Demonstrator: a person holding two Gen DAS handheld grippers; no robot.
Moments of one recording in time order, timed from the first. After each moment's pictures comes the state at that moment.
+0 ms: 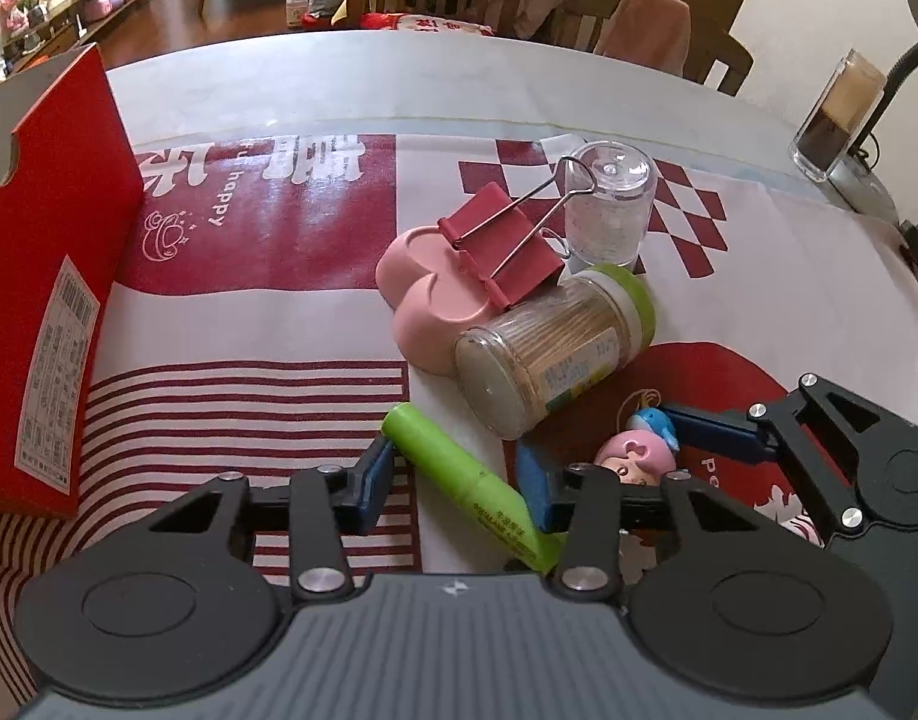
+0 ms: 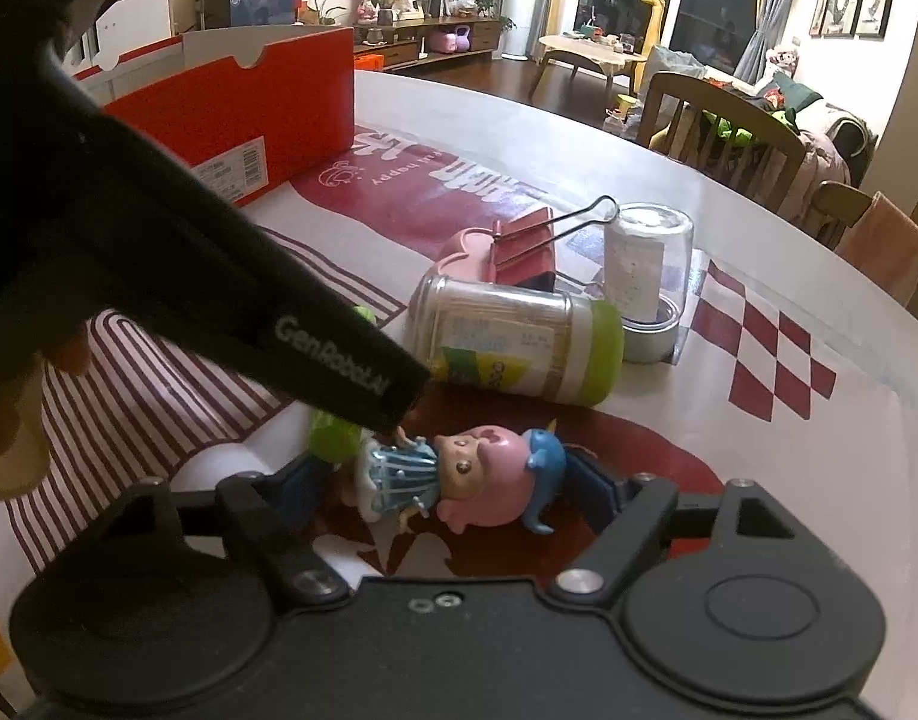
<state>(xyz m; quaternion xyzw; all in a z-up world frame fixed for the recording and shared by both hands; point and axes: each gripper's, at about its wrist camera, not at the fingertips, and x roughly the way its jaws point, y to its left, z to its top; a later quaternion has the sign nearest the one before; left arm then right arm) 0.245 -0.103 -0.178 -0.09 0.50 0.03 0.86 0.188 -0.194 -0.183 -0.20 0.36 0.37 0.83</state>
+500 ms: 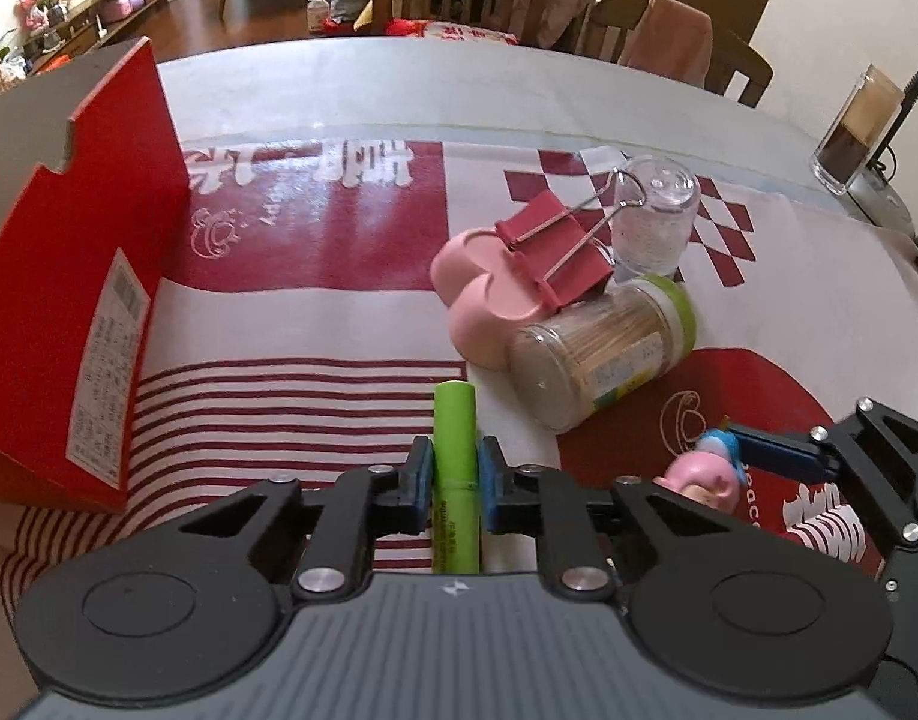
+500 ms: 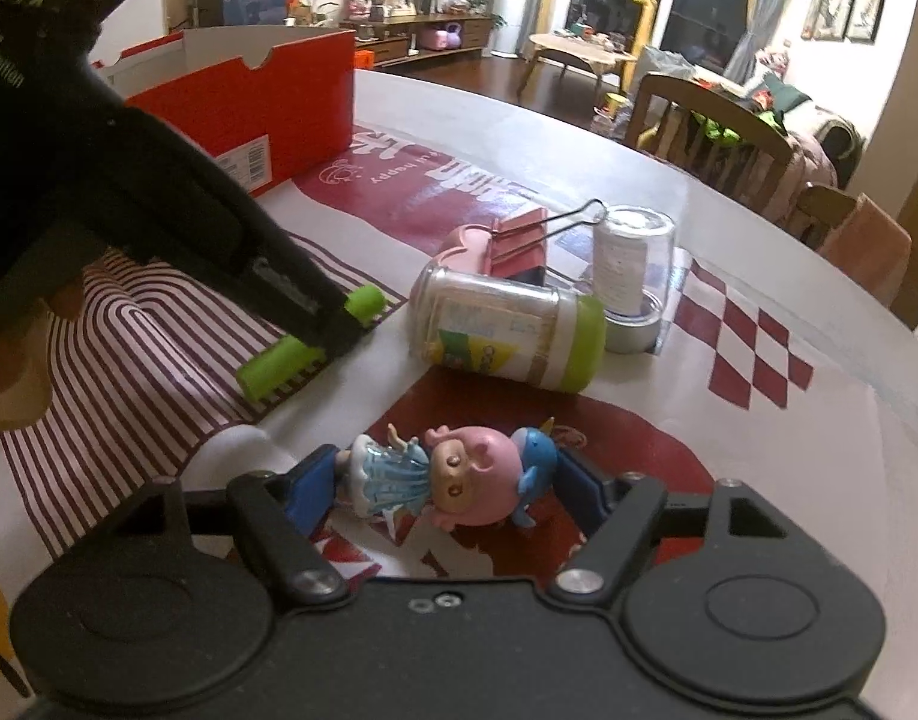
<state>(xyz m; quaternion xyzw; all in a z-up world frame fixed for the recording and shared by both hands) 0.235 -0.085 -0.174 -0.09 0.49 0.05 0.87 0.179 -0.201 -0.171 -0.20 0.37 0.35 0.84</state>
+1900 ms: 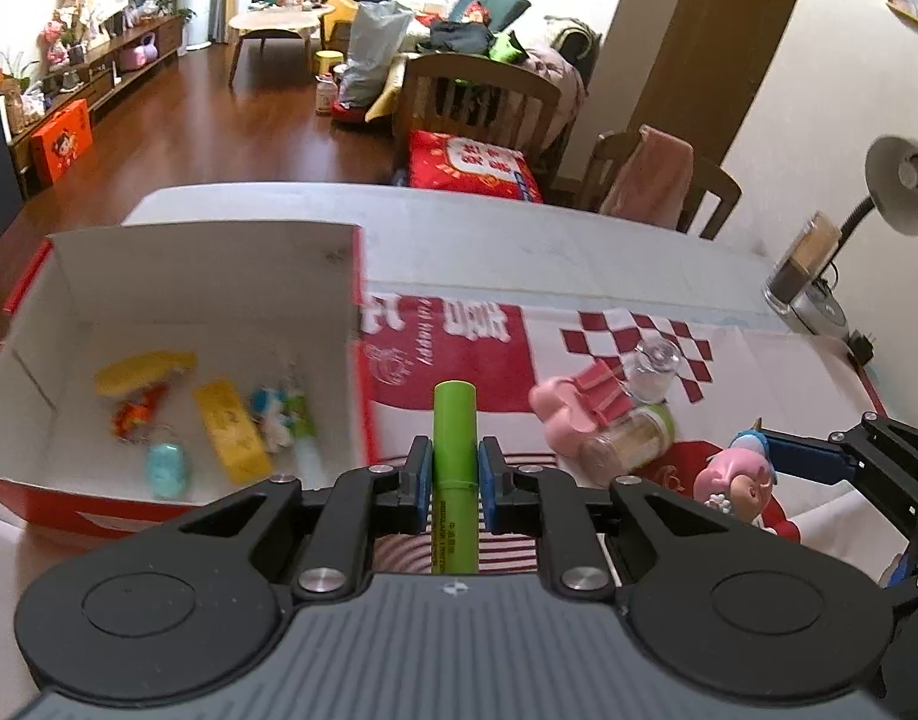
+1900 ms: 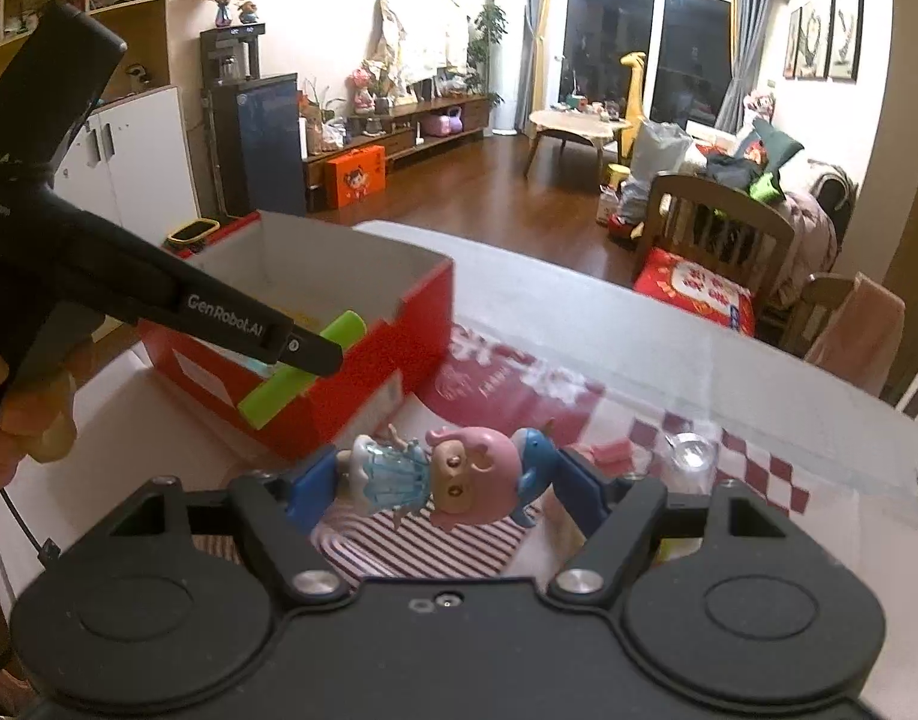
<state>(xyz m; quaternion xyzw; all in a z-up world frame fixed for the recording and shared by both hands) 0.148 0.034 -0.042 -0.12 0.41 0.03 0.90 0.117 -0.124 -0.032 -0.14 0.30 0.38 0.86</state>
